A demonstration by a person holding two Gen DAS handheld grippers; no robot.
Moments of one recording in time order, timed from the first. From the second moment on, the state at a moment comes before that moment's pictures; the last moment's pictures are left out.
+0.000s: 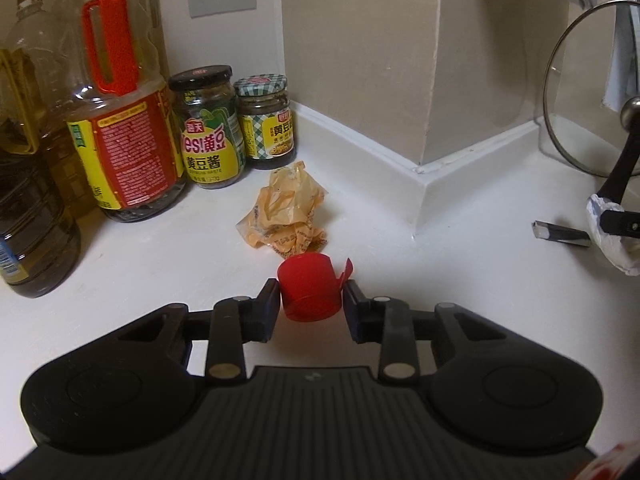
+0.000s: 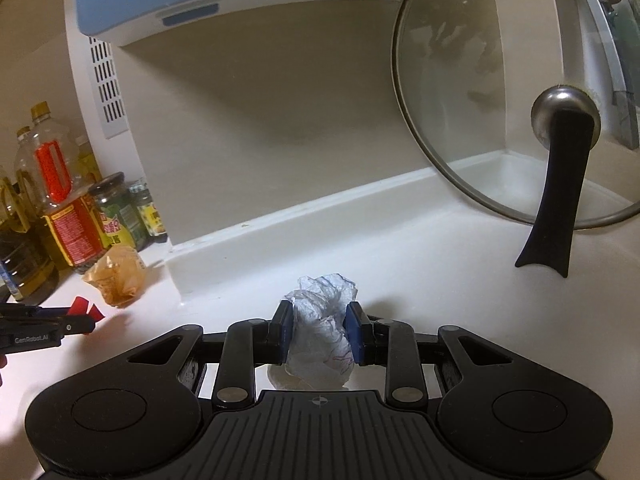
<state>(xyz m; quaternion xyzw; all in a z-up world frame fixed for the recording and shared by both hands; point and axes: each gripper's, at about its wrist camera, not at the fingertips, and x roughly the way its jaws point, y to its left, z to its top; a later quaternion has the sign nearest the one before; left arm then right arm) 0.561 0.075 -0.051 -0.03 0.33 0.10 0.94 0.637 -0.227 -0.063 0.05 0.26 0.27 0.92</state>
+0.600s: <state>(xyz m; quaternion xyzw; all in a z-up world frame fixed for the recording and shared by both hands) 0.458 0.083 -0.001 -0.05 0.27 0.06 0.96 0.547 -0.229 -0.025 0.05 0.23 0.27 0.93</state>
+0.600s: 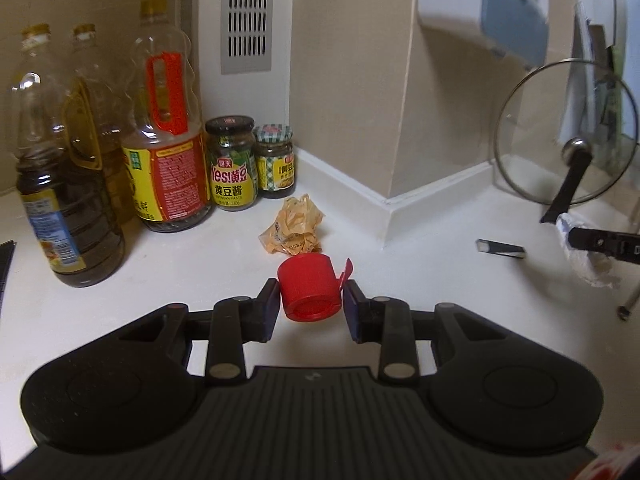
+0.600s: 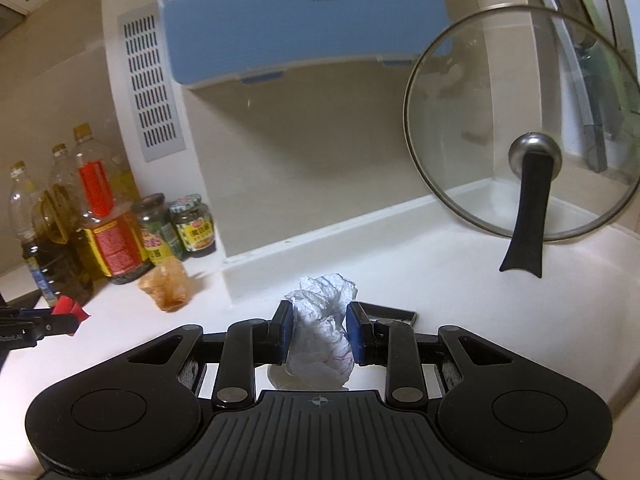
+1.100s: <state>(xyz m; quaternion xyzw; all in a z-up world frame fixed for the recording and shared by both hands) 0.307 0.080 0.009 -0.07 0.27 0.00 0.96 0.380 -0.212 -0.013 0.08 0.24 0.29 0.92</state>
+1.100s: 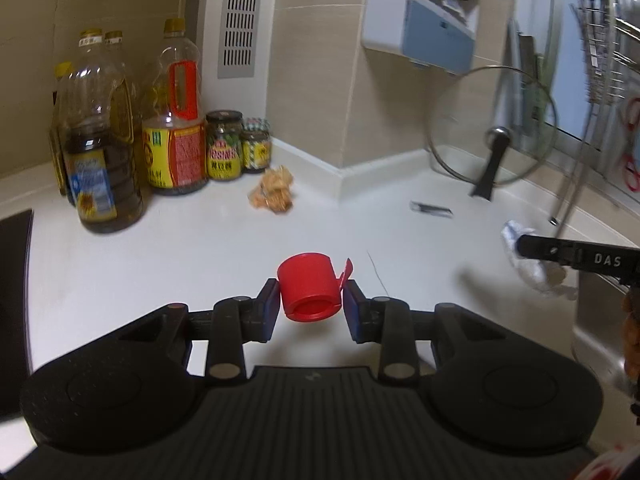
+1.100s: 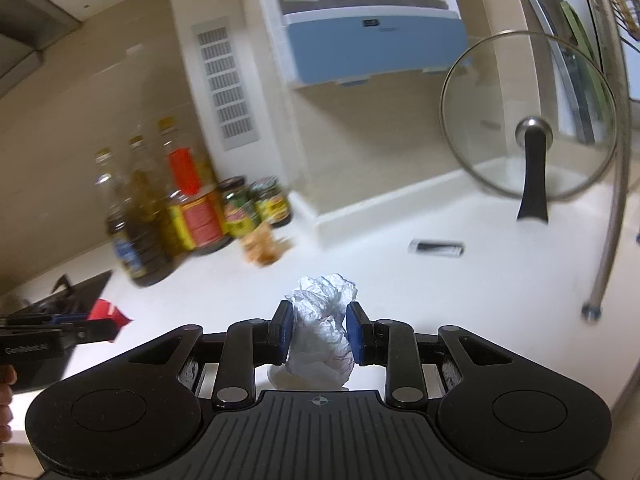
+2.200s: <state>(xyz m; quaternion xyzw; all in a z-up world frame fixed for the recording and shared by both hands) 0.188 0.036 -0.164 -0.14 0.46 -0.05 0.87 0.263 -0.190 -0.179 0.03 0.46 0.33 0.83</state>
